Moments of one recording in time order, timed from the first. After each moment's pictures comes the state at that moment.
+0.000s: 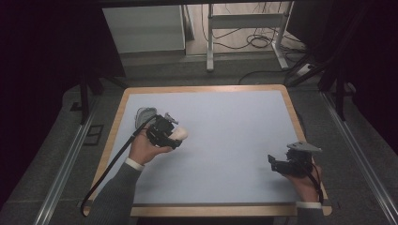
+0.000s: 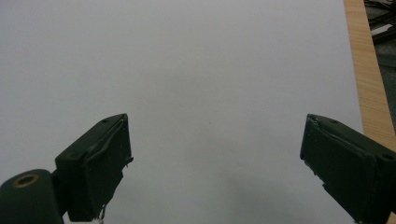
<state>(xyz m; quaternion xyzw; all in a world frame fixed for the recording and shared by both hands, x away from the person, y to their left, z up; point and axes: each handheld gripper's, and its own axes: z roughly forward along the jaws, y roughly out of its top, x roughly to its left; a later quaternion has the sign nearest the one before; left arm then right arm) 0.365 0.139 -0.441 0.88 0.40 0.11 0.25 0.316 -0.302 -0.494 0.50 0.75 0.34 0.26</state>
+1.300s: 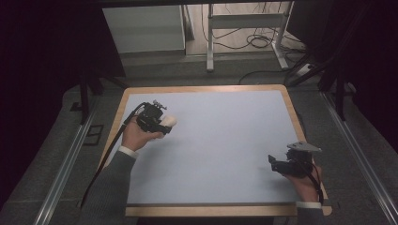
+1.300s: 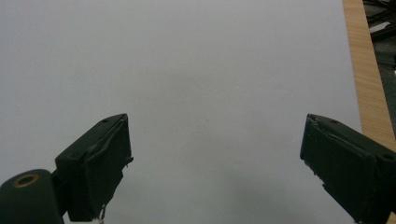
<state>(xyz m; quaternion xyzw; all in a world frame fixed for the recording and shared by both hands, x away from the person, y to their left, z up) 0.404 0.175 -0.433 0.85 0.45 0.12 0.24 0.316 -0.303 -0.495 0.51 0.75 0.33 0.26</state>
